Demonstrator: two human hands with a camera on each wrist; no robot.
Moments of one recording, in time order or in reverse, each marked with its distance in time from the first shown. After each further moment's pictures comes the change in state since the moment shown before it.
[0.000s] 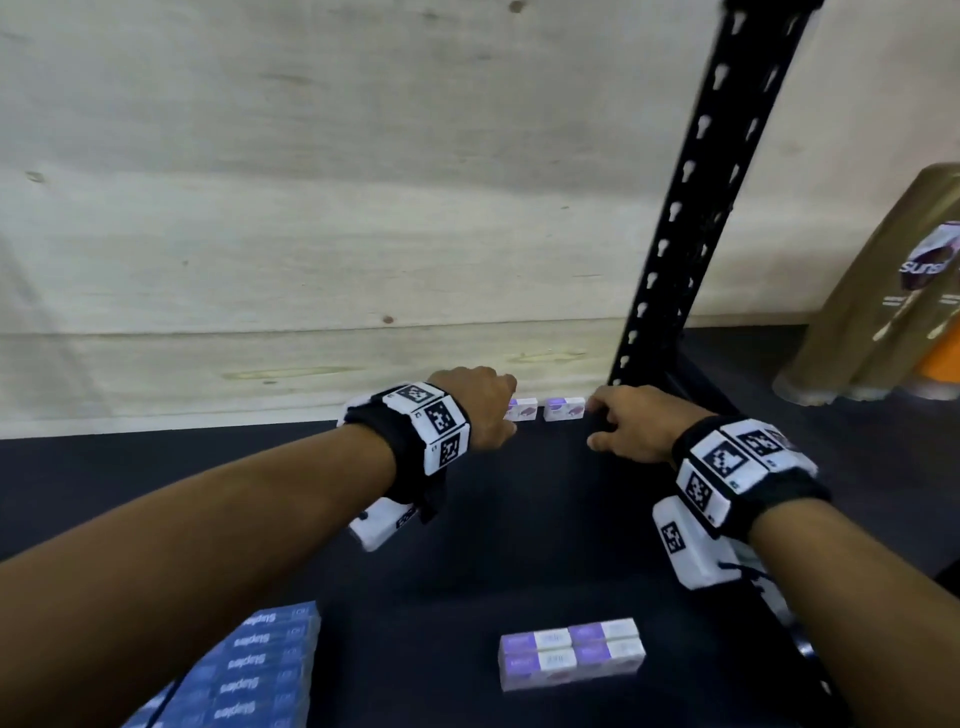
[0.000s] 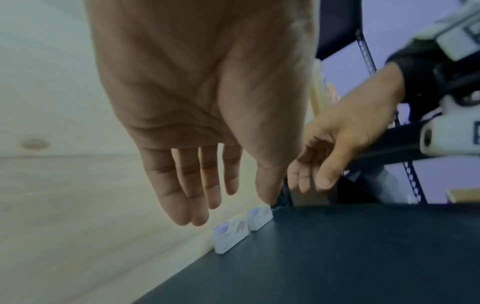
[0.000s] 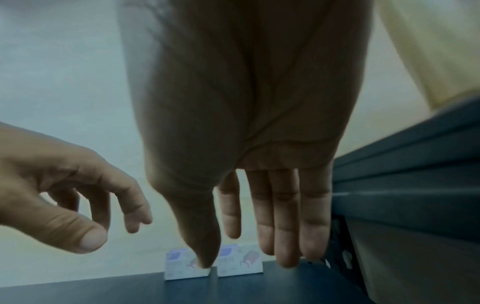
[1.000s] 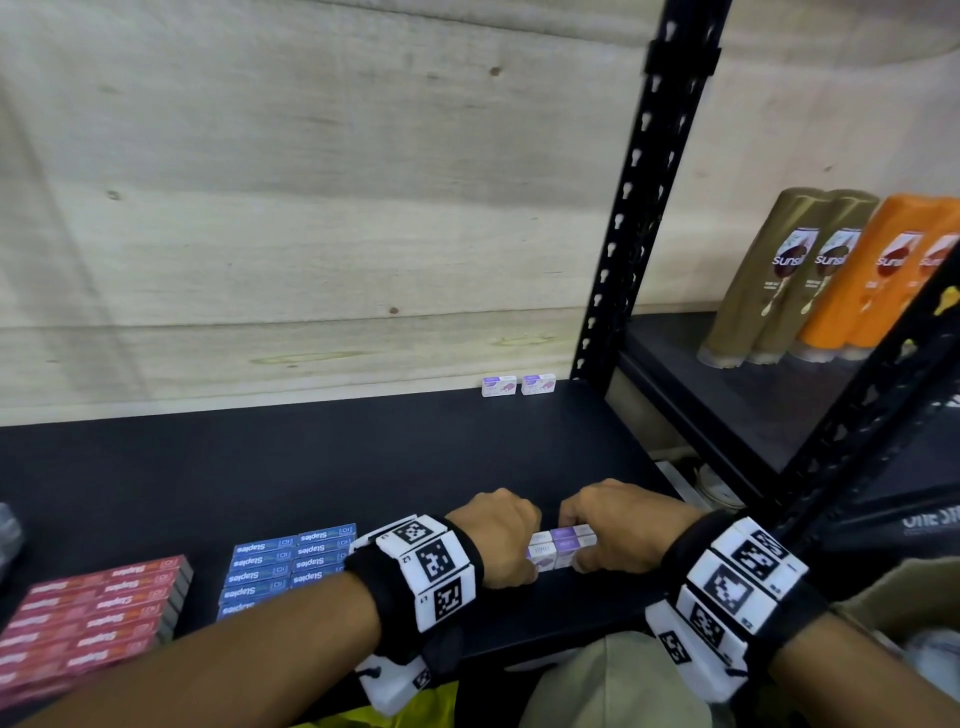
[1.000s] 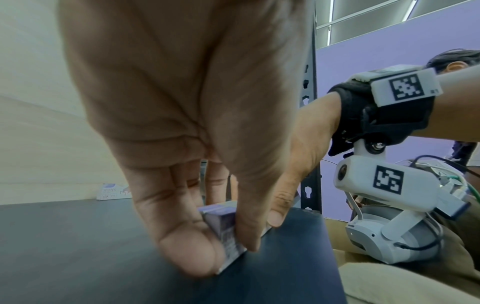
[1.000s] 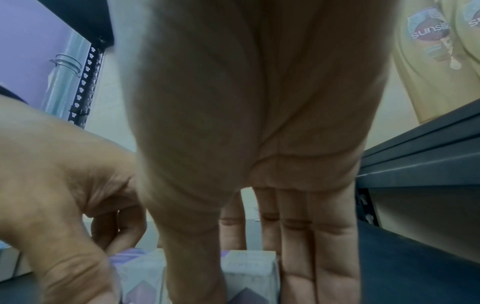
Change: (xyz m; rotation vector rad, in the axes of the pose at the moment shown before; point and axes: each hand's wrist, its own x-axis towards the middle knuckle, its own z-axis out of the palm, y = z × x) left_hand -0.161 0.083 0.033 -0.322 -0.266 0.135; right_hand -0.159 -0.048 0.056 -0.093 -0.239 -0.121
